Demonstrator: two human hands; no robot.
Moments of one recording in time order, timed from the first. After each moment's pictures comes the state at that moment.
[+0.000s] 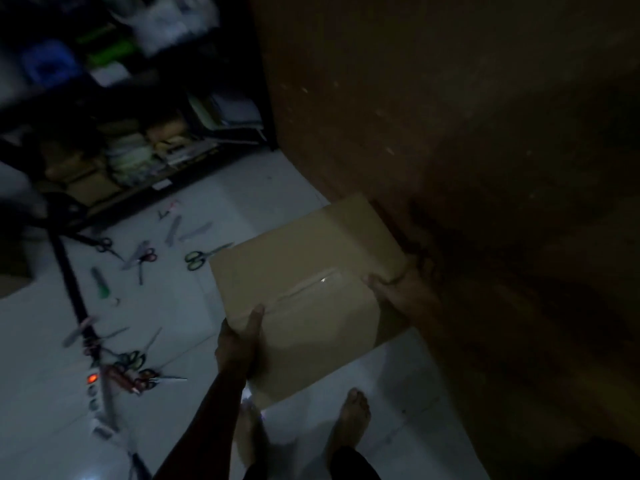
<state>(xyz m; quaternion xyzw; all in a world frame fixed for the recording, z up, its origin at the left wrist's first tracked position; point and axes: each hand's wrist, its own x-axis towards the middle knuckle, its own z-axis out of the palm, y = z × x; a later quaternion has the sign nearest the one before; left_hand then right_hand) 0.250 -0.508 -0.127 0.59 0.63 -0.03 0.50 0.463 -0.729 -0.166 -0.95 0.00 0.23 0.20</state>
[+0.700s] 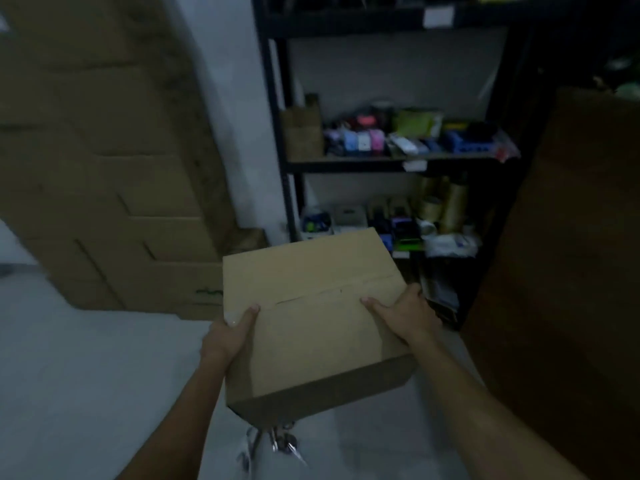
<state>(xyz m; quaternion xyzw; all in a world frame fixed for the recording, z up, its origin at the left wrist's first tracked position) -0.112 -0.292 0.233 0.54 0.68 0.25 0.42 0.197 -0.396 0.243 -0.87 -0.34 0.21 0.28</state>
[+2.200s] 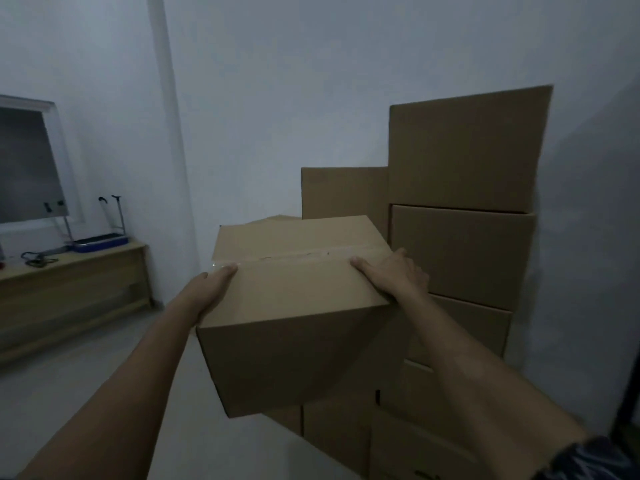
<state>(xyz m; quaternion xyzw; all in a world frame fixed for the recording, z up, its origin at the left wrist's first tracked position) -0.872 0.260 0.501 0.47 0.69 0.45 0.33 -0.531 0.268 0.530 -0.74 -0.60 0.09 0.31</state>
